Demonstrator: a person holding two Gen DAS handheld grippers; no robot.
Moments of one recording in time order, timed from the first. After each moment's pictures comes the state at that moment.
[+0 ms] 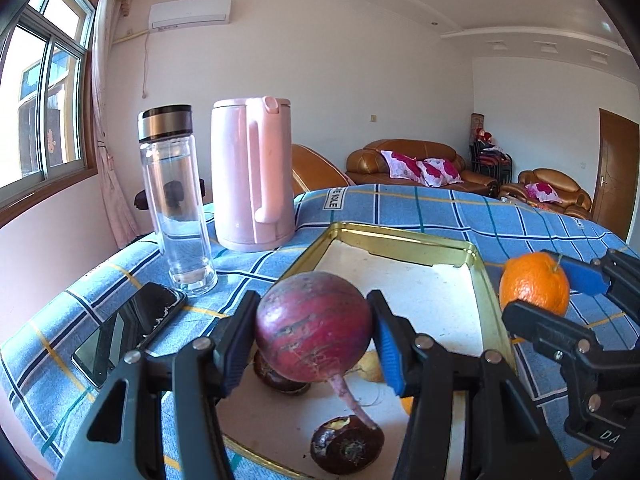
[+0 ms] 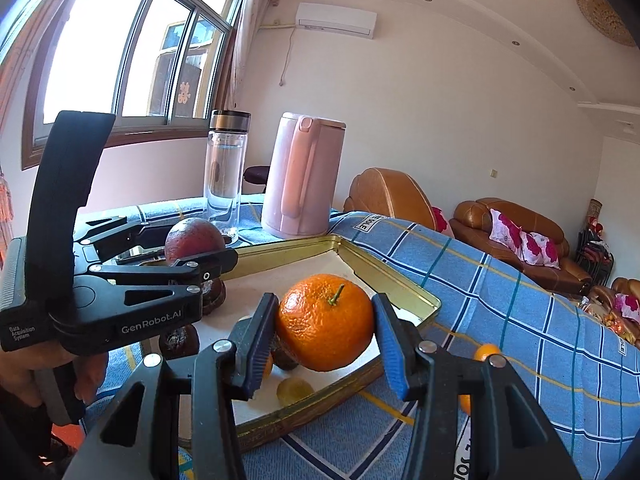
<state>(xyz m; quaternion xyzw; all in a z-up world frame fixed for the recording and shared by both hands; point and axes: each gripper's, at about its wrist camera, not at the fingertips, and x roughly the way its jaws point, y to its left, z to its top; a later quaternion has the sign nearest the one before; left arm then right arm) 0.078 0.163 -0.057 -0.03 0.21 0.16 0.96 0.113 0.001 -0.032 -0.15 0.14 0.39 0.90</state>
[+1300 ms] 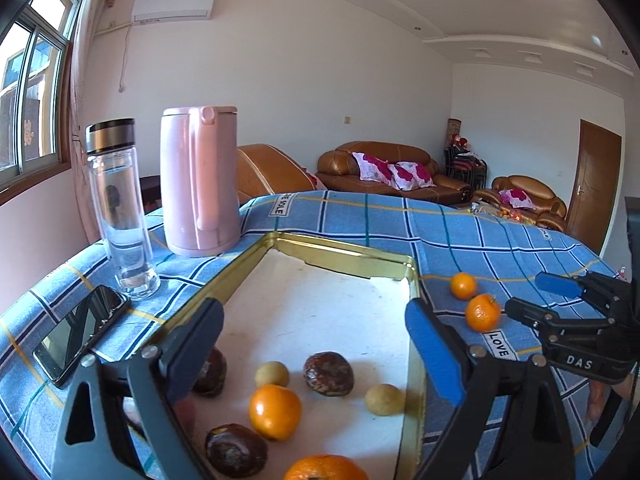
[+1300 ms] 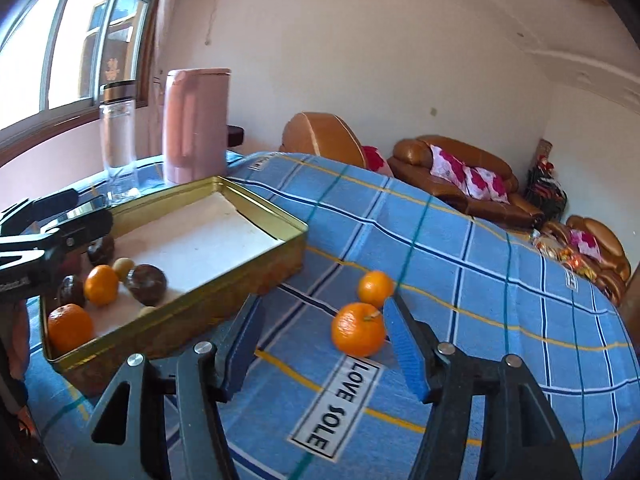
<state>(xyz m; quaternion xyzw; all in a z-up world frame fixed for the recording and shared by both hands) 0.101 0.110 -0.041 -0.05 0.20 0.10 0.97 0.185 -0.087 -0.039 -0.13 0.25 0.25 0.92</state>
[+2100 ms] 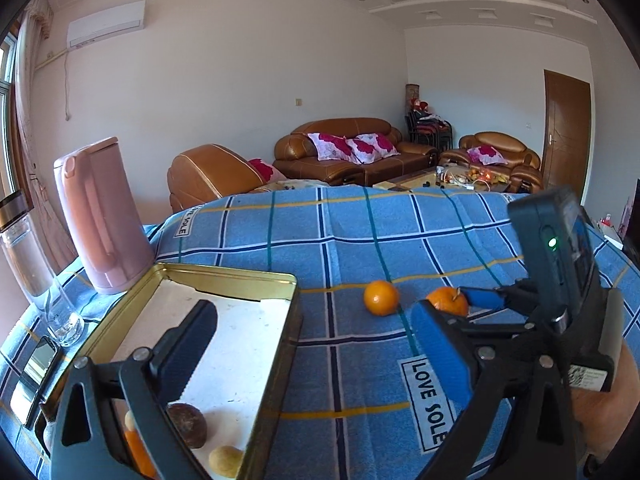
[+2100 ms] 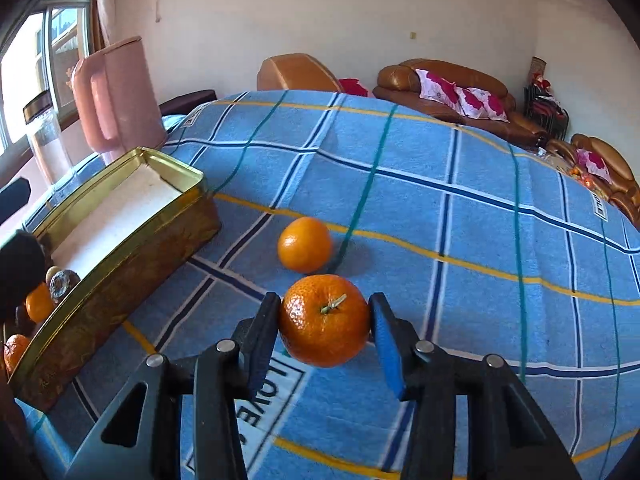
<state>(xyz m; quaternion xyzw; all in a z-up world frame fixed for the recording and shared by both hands) 0.187 0.001 -0.029 0.02 0.25 0.05 0.97 0.274 -0.124 -0.075 -0.07 0.37 0.23 0.90</state>
